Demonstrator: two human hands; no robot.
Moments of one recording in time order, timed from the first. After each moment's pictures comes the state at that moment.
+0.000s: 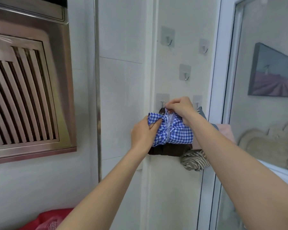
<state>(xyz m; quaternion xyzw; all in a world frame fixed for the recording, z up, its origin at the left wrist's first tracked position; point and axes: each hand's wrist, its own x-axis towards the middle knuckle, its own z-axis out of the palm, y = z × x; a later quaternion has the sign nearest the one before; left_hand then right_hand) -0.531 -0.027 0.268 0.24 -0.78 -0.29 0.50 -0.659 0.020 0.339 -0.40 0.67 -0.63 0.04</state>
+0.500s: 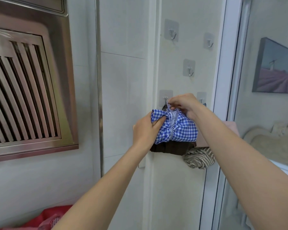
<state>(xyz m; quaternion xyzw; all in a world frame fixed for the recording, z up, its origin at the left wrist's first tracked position) -0.532 -0.034 0.267 0.22 -0.80 -0.28 0.49 -0.659 0.022 0.349 -0.38 0.64 -0.65 0.14</state>
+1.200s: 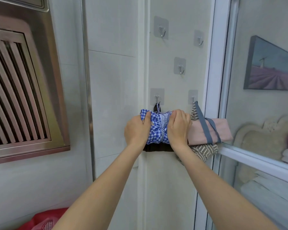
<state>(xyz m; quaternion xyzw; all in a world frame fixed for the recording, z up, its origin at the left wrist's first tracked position) -0.550 -0.043 0.263 0.33 -0.76 -0.23 0.50 -0.664 0.006 0.247 -0.37 0.67 -0.55 -0.33</state>
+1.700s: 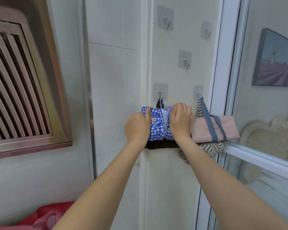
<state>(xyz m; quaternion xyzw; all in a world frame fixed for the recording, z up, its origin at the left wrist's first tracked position) -0.558 -0.054 0.261 0.37 -0.77 -0.17 0.49 -0.682 -0.010 0.254 -0.39 0.66 -0.53 -0.36</state>
